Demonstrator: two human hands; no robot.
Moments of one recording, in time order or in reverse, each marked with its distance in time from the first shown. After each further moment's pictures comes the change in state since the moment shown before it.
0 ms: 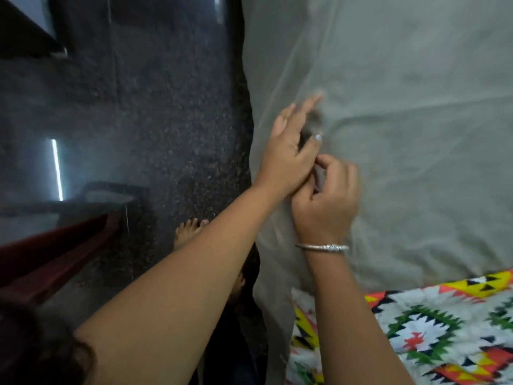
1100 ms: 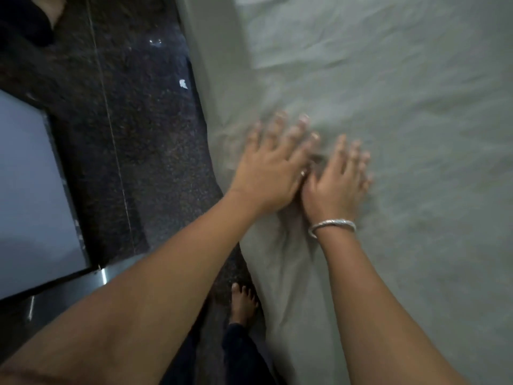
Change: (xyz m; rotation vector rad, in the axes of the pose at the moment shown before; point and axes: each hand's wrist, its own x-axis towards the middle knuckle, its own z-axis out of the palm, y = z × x) left_hand 0.437 0.126 -0.051 1.305 -0.274 0.535; right_hand 0.450 -0.011 0.130 -0.304 -0.225 0.345
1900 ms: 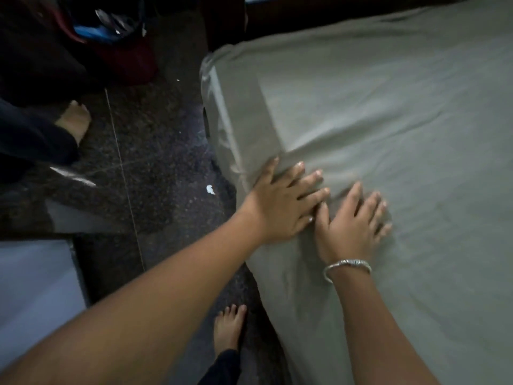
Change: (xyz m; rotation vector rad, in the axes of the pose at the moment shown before) left_hand 0.226 -0.251 -0.055 0.202 -0.043 0.350; right_hand 0.224 -0.211 0.031 -0.058 -0.009 0.228
